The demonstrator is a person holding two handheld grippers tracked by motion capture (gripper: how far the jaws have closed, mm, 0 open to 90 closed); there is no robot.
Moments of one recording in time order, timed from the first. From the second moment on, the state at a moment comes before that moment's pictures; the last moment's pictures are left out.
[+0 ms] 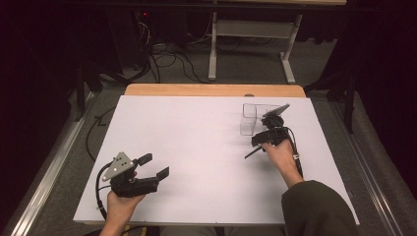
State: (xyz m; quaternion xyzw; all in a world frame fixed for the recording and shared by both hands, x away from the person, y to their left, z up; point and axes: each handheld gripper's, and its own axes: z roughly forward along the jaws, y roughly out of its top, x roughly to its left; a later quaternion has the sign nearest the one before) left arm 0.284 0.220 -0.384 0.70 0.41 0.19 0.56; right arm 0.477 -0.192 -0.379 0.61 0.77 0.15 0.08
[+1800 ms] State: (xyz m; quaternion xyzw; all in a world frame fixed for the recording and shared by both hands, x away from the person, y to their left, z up) left arm 0.283 0.220 -0.384 0.70 0.41 0.19 0.56; right arm 0.475 -0.200 -0.395 0.61 0.77 0.12 0.08
